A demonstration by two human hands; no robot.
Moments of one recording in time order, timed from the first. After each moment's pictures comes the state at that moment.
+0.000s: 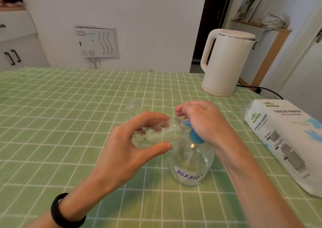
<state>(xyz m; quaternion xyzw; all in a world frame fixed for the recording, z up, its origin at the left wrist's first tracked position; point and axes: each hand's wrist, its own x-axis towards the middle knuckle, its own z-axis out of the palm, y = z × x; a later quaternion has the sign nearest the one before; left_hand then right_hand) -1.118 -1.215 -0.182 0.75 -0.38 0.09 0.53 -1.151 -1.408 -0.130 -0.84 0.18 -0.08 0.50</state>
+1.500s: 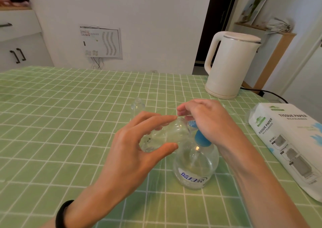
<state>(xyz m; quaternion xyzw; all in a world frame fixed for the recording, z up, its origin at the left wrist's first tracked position) -1.132 -1.217 -0.177 0.77 -0.35 0.13 0.52 -1.150 -1.404 -0.121 -0.85 0.16 -0.10 0.48</state>
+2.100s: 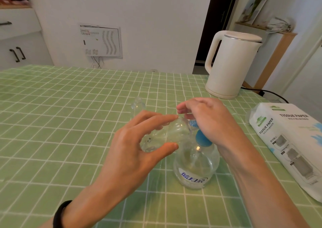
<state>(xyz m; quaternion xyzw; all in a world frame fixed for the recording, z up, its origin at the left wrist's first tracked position) -1.133 -1.217 -0.174 0.78 -0.35 0.12 0.51 -1.149 -1.404 -0.122 -0.85 0.16 -0.12 0.50</state>
